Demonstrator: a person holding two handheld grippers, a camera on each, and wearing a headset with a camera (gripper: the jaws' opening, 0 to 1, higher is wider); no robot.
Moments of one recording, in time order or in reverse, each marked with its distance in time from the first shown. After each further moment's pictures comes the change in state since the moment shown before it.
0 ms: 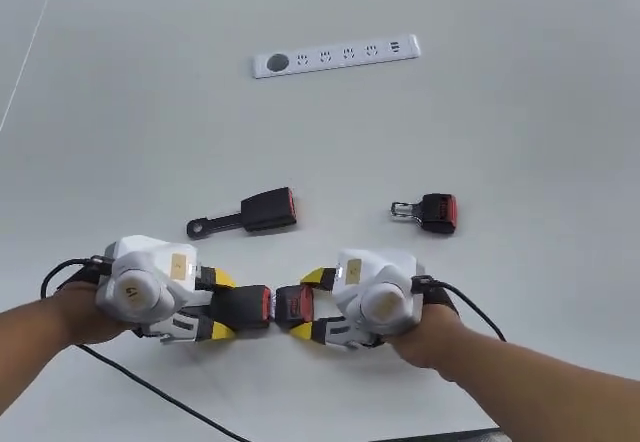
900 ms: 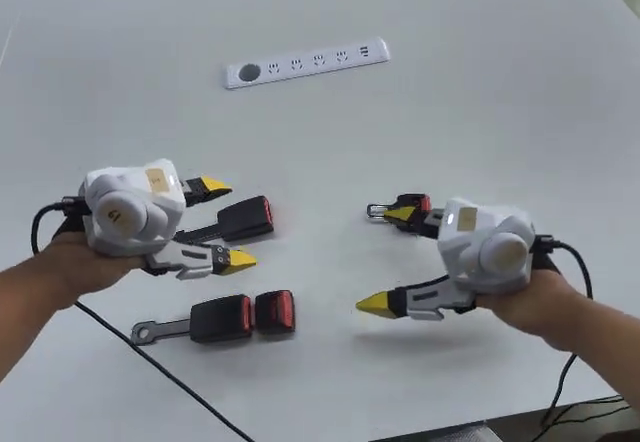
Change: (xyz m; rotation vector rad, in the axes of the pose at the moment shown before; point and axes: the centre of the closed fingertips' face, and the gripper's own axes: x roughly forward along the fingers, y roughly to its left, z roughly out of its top) left arm -0.051 0.110 0.098 -0.118 -0.246 0.274; right arm -0.135 -0.083 -0.042 0.157 -0.095 -0.206
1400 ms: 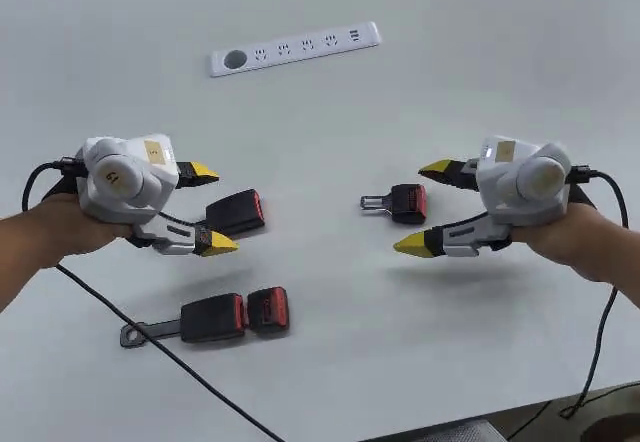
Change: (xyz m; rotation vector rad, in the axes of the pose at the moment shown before) left arm 0.031 0.008 -0.035 0.009 0.120 -0.119; right arm -0.006 -0.063 -0.029 0.040 0.085 -0.016
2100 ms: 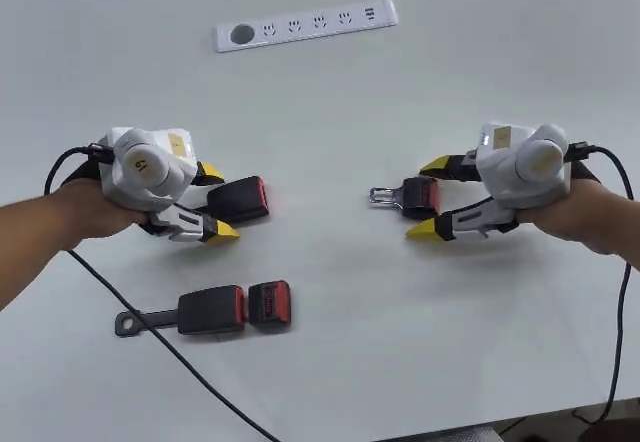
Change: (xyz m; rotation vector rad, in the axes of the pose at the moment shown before) left arm 0.030 0.008 -0.033 -0.050 0.067 -0.030; right arm 0.020 -0.003 -0.012 -0.097 0.103 0.102
